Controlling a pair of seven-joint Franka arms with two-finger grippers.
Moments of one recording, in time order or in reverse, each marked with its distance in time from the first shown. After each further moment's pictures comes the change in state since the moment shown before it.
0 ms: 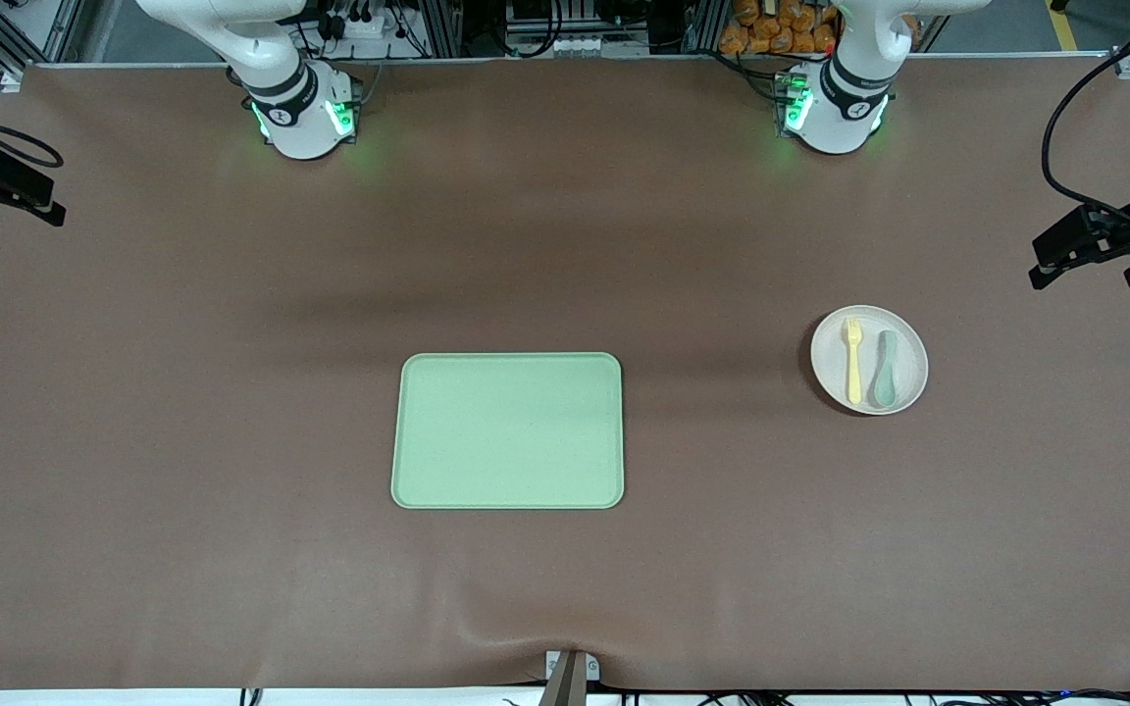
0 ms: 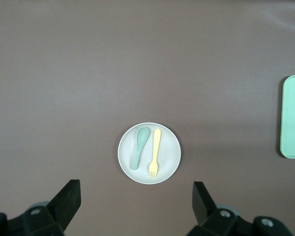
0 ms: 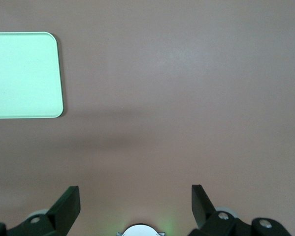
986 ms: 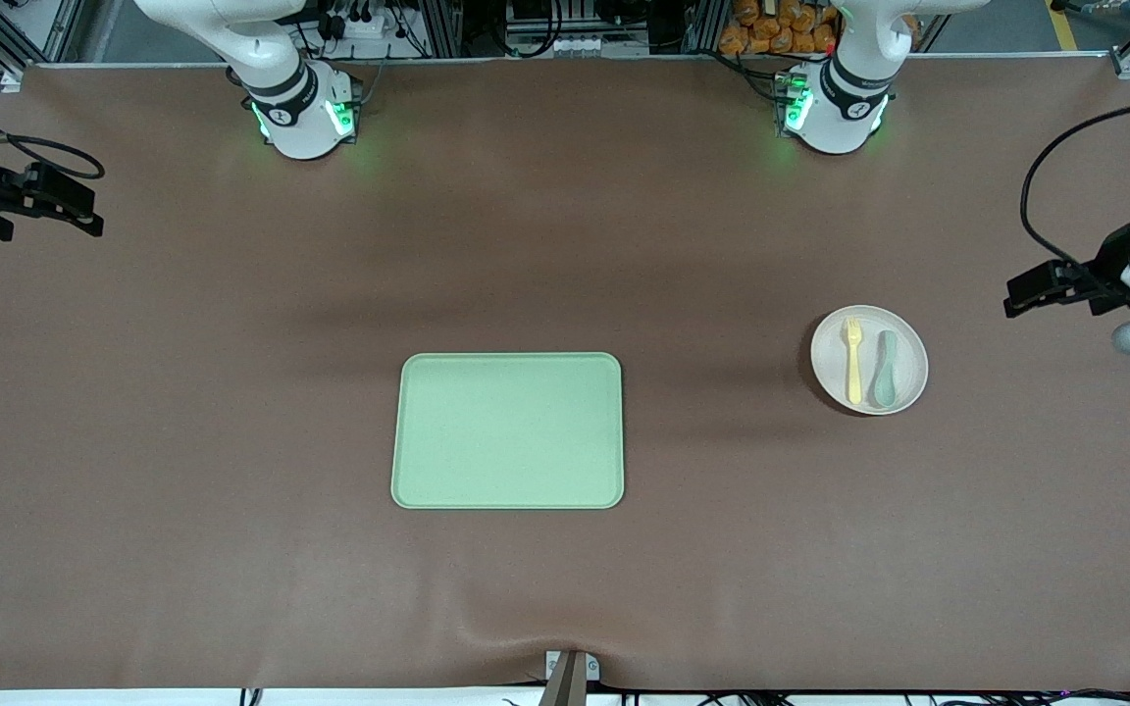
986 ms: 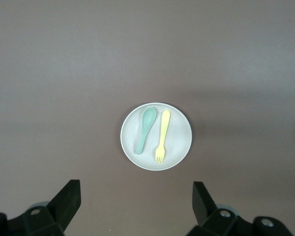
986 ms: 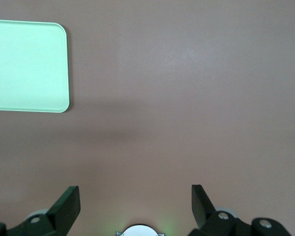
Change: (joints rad) left arm 0.040 0.130 0.004 -0.017 0.000 -0.030 0.009; right arm 0.053 0.027 0.004 -0.009 0.000 0.019 -0.003
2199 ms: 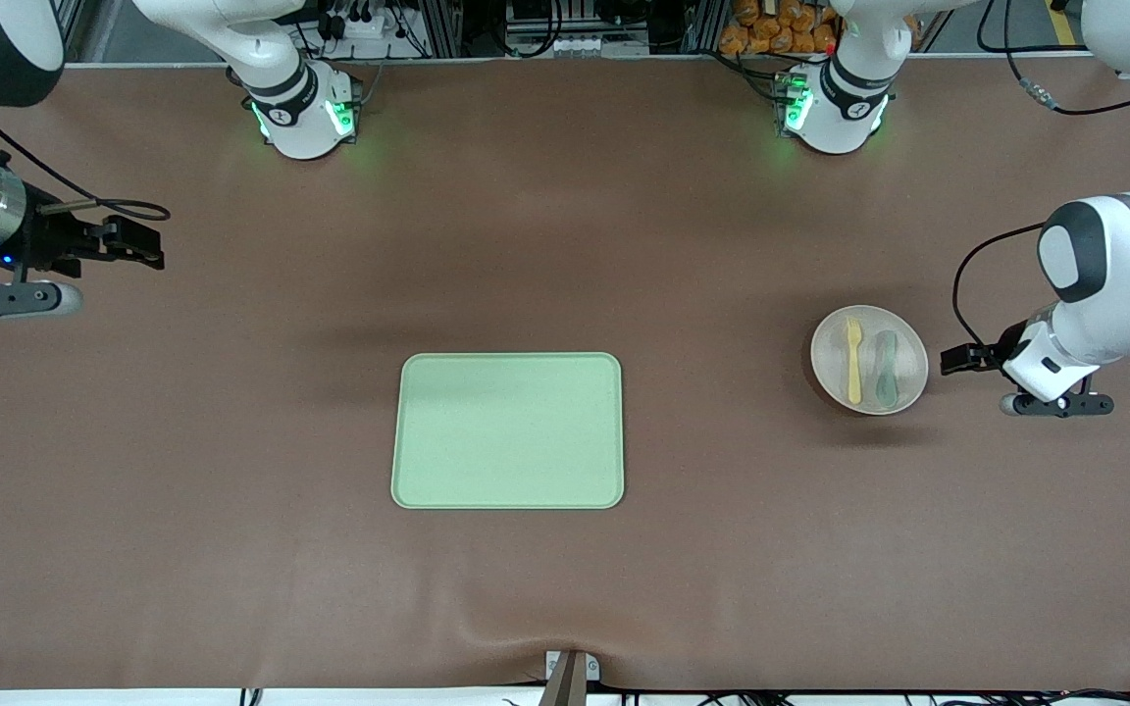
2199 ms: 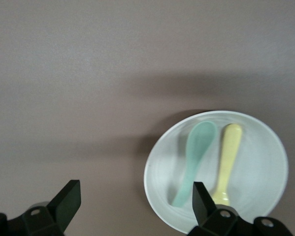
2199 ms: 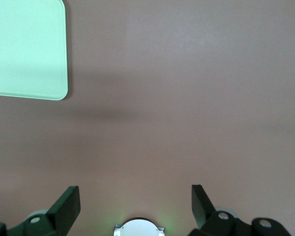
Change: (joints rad) left arm 0.141 0.139 0.002 -0.504 -0.009 0.648 0.196; right arm 0.046 0.100 0.003 -0.028 0.000 0.013 -0.001
